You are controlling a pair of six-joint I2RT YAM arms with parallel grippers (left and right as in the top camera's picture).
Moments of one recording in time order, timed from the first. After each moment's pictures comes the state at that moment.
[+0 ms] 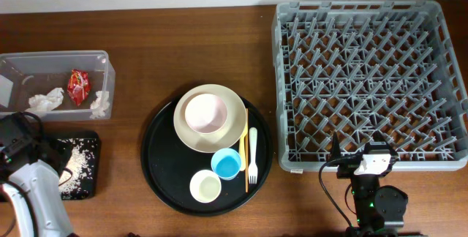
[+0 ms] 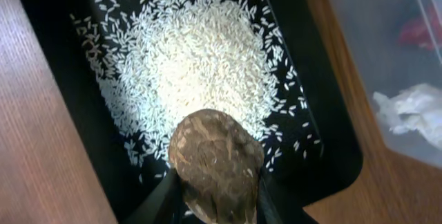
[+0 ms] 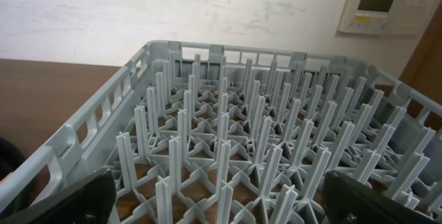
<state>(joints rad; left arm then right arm) 0.66 1.34 0.93 -0.73 -0.16 -0.51 -0.05 0.01 0.01 -0.07 -0.02 -0.08</state>
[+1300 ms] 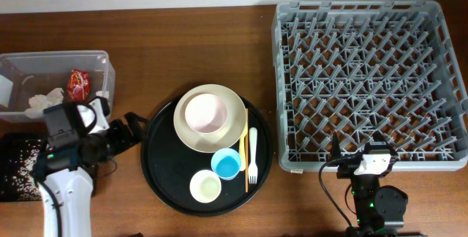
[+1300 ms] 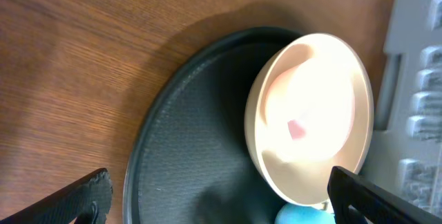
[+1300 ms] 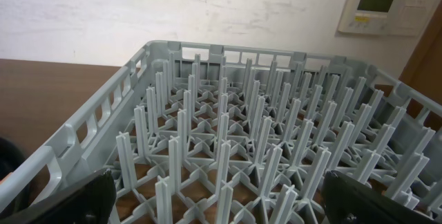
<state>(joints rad) 0.32 1.18 0.88 -0.78 0.43 -0.21 -0.05 0.01 0.01 -0.07 -0.02 -0.08</state>
